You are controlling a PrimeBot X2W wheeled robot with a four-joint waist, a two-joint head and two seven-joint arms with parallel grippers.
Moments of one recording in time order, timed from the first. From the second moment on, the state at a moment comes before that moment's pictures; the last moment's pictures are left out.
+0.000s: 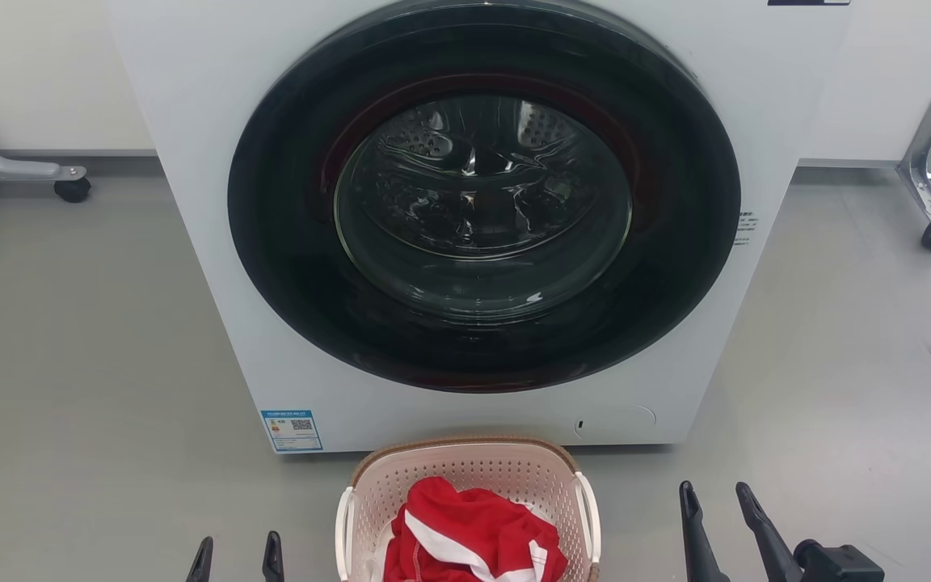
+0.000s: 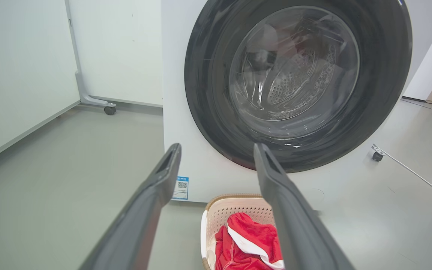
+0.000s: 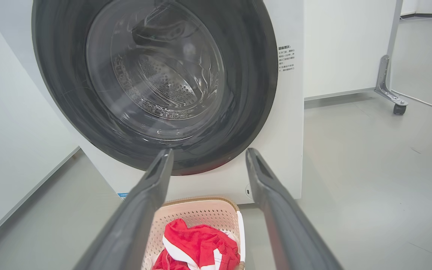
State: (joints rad) left arm 0.16 0.12 -0.19 0.04 -0.35 0.12 -0.25; right arm -0.05 -0.12 0.35 0.21 0.44 -0.12 -0.25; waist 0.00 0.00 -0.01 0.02
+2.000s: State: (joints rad) left arm 0.07 0.09 -0.07 0.19 -0.93 0.01 -0.07; right arm -0.03 -0.08 0.12 0.27 0.97 -0.01 -0.07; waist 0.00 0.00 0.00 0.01
